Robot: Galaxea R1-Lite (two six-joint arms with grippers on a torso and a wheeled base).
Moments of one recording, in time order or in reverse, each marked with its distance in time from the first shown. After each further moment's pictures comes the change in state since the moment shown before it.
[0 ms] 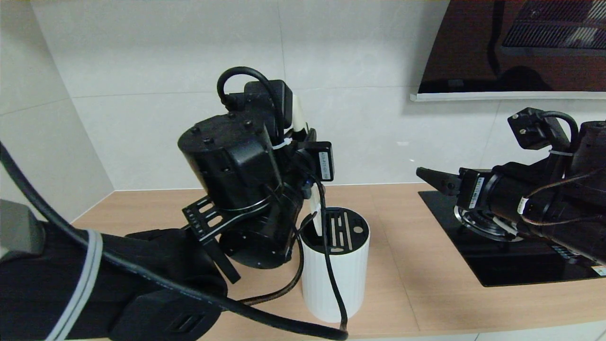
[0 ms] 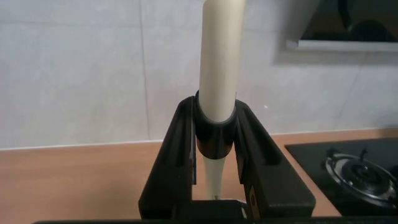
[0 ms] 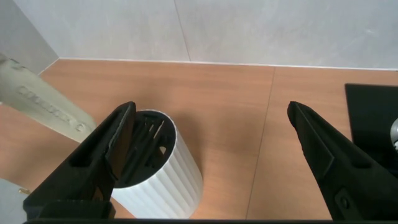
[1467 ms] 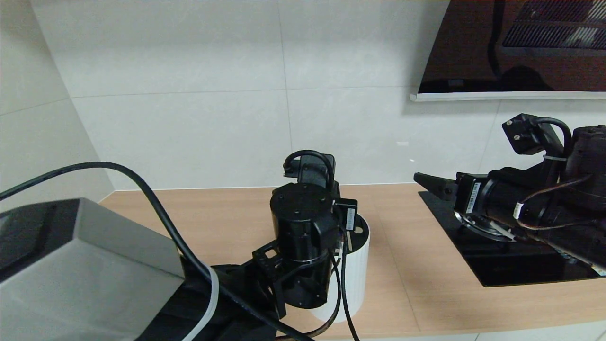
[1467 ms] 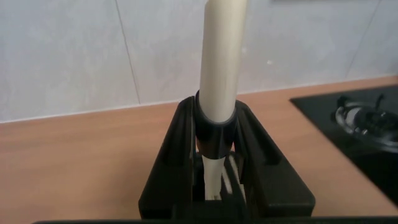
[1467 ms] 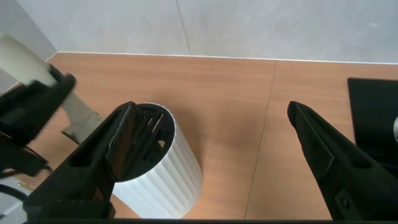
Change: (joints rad) left arm -0.047 0.195 0.062 -0.071 0.040 -0.022; right arm 0.003 0.010 0.013 -0.005 0.007 0.000
